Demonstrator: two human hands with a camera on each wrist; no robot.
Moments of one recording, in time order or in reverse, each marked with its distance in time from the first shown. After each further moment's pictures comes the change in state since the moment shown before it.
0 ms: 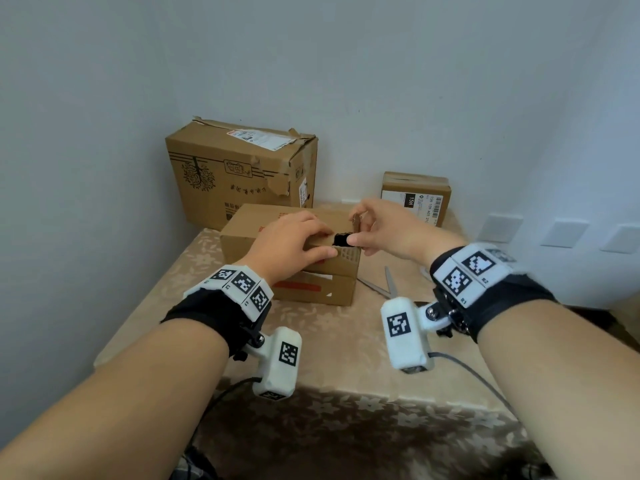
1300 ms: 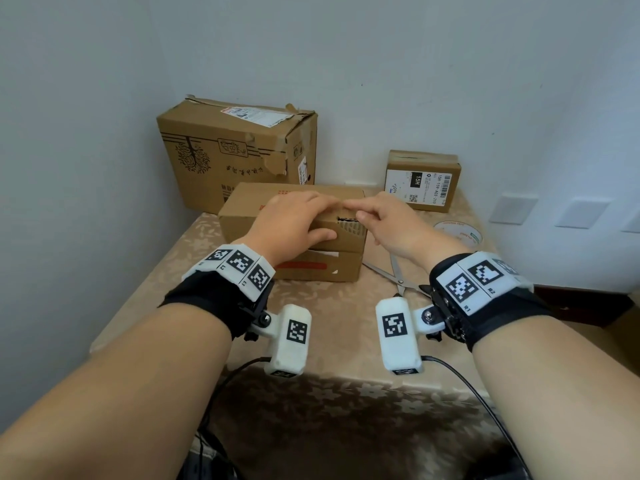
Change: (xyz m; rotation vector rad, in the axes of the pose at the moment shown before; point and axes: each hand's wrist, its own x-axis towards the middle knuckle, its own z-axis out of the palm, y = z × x) left_hand 0.010 0.003 0.006 0.163 0.009 0.046; right_hand 0.006 0.026 0.023 -0.109 0.137 -0.083
